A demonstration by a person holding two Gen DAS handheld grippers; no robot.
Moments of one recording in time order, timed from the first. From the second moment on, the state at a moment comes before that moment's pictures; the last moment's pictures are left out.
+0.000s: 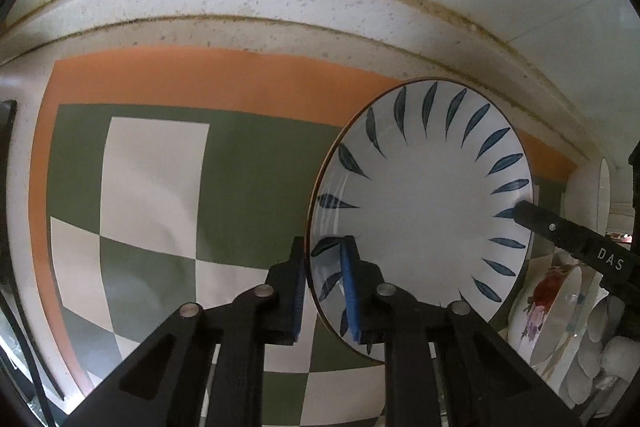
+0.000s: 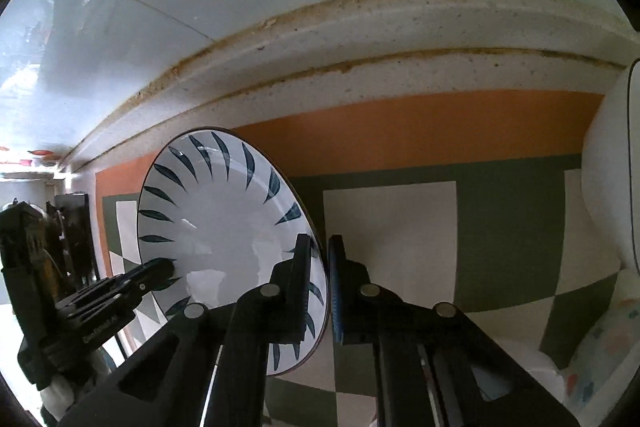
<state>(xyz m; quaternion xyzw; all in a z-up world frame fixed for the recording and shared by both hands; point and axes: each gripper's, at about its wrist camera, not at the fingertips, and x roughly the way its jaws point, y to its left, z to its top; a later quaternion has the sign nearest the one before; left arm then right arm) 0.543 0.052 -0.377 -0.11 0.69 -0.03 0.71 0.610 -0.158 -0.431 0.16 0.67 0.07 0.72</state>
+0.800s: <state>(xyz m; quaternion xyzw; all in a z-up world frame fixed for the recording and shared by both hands) 0.429 0.061 -0.272 -0.11 0.65 -0.04 0.75 0.508 -0.167 -0.337 0.15 0.61 0.13 0.77</state>
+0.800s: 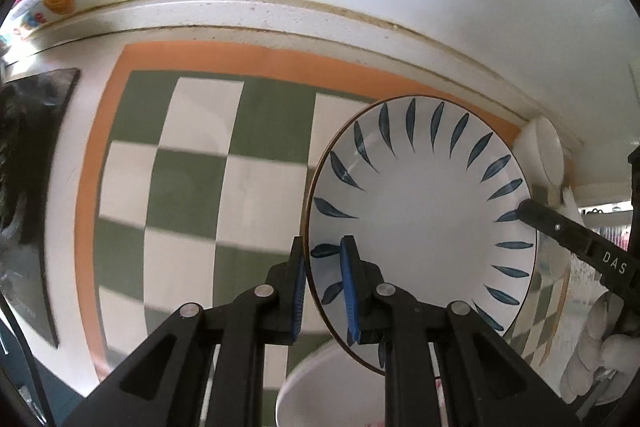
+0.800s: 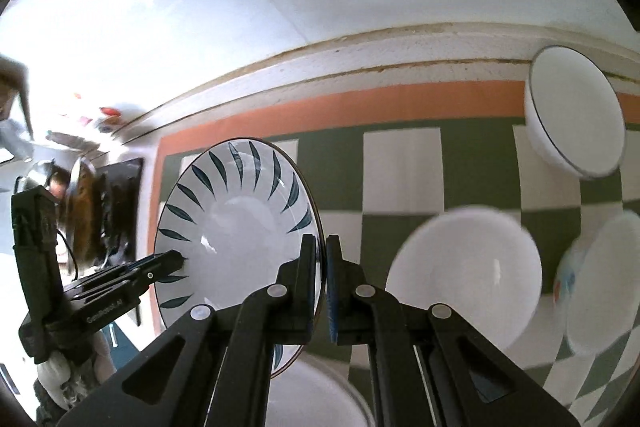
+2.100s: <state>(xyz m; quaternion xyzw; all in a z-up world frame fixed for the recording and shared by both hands) 0.282 0.036 -0.326 -0.10 0.69 -0.04 0.71 0.298 -0.175 -0.400 0.15 0.64 0.11 0.74</state>
